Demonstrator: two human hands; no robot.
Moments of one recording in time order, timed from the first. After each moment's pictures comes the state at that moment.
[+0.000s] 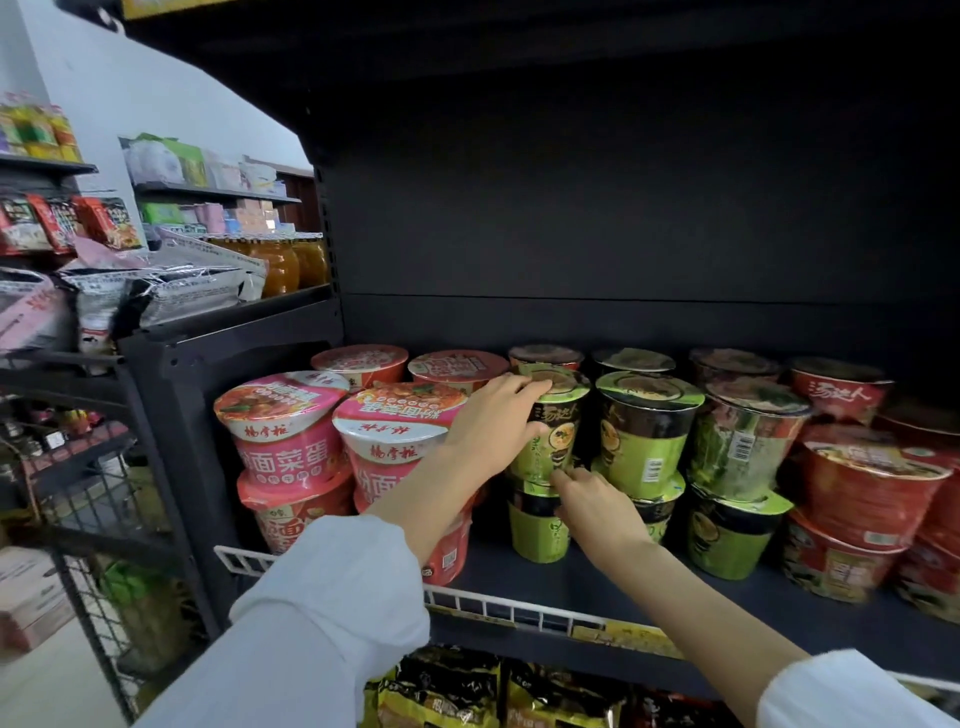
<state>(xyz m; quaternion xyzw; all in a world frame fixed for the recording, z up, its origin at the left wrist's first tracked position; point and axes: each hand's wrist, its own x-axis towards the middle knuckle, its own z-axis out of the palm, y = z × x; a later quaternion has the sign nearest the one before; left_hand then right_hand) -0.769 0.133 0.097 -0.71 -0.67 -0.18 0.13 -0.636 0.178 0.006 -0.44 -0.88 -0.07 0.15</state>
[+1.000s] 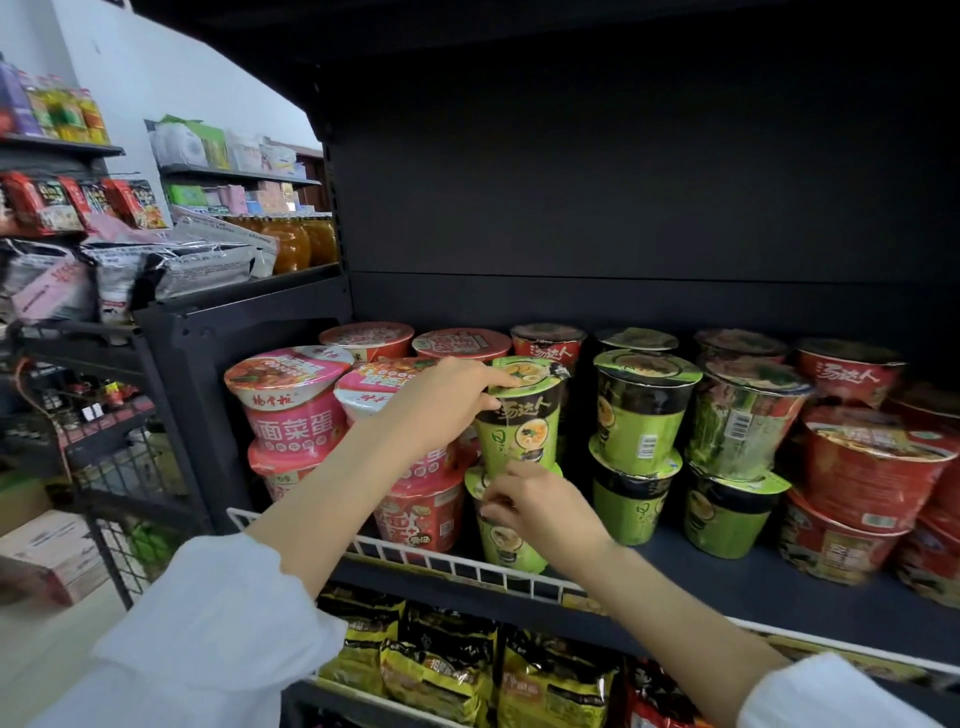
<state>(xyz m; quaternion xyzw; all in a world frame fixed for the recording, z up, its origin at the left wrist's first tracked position) -0.786 0.083 0.117 -0.69 -0.70 -0.17 0.07 -0.647 0.131 0.013 -0.24 -0.94 0.03 0.25</state>
